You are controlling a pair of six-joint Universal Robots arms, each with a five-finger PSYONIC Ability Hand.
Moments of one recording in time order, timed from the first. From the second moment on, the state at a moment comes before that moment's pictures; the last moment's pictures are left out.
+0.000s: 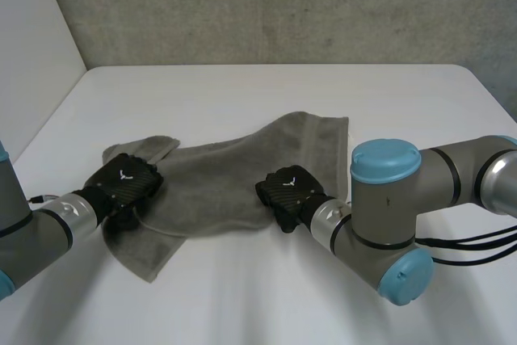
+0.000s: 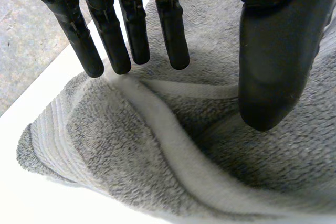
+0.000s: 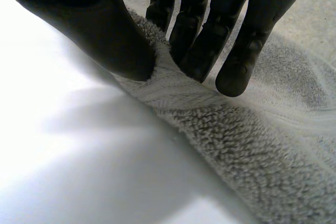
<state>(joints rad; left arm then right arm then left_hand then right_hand) 4.66 -2.02 -1.79 3.31 -1.06 3.90 2.19 -0.83 1.33 -0.09 1.31 2.83 0.53 0.55 0.54 0.55 0.34 1.29 1.29 1.26 1.28 1.12</state>
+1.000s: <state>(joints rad) 4.50 -2.13 -1.66 3.33 -1.07 3.86 2.08 -1.02 1.44 -0.07 1.30 2.83 0.90 0.91 0.91 0.91 0.72 1.32 1.31 1.33 1.33 1.16</state>
